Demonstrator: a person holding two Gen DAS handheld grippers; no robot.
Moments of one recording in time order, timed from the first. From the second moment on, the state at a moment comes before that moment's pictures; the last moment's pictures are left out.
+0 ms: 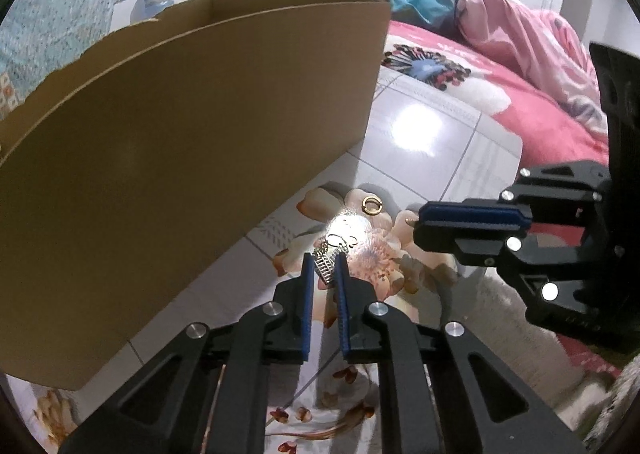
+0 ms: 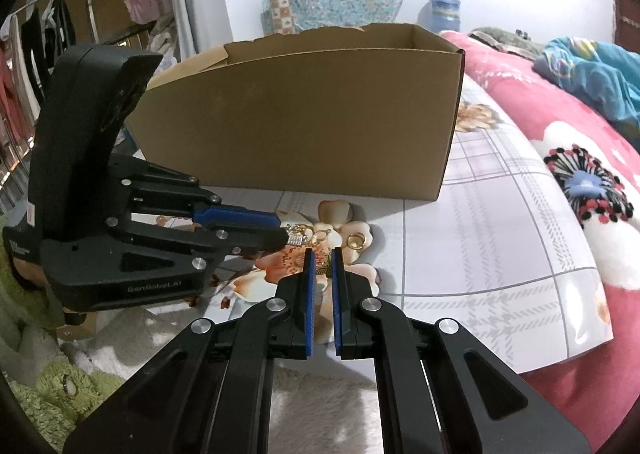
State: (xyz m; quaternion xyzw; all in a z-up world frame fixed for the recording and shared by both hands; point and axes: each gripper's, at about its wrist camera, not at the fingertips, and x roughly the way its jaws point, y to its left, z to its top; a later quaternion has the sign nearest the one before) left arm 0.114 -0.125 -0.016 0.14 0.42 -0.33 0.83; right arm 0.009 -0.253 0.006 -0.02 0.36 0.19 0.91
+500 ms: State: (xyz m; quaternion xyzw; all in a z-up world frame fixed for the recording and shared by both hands) left arm 0.114 -0.122 -0.014 0.15 0.41 -0.33 0.84; right arm 0.005 -0.255 0.010 -0.01 0.35 0.19 0.92
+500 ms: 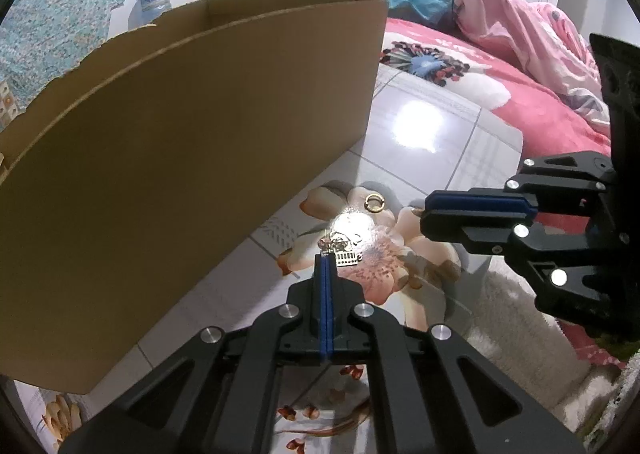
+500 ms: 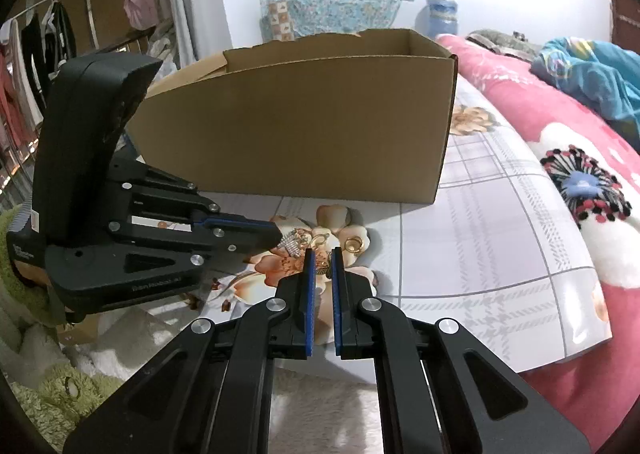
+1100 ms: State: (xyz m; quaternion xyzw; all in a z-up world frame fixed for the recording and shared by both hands) left arm 0.126 -0.124 -0.007 0.11 0.42 -0.35 0.83; right arm 0.003 -0.253 0.011 0.00 0.35 0.19 0.92
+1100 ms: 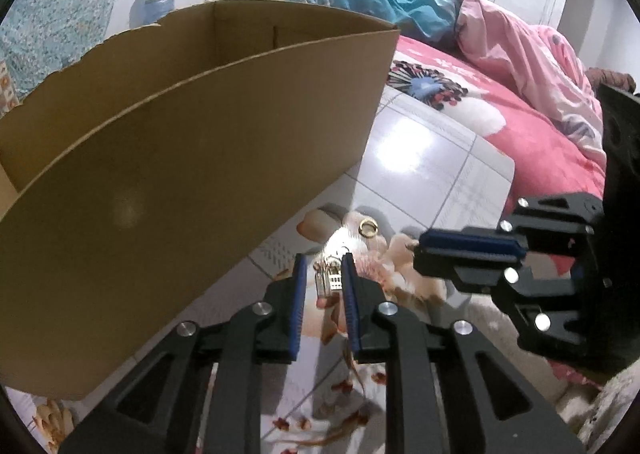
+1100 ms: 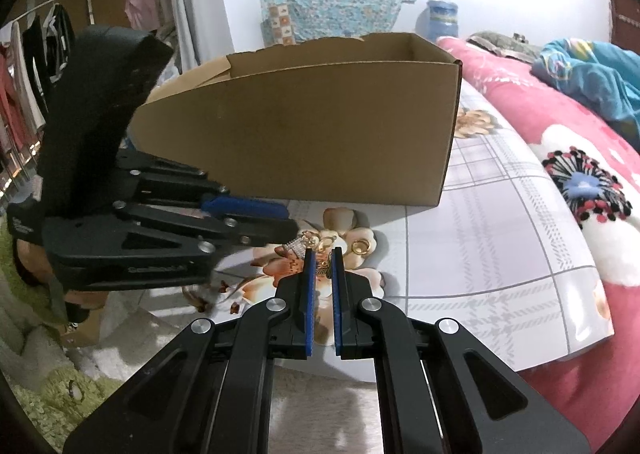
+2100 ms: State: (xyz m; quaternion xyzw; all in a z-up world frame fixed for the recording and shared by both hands) left arm 0.108 -0.087 0.054 0.06 0.35 -0.36 0.86; right arm 0.000 -0.257 0.041 0.01 0.31 0.19 0.93
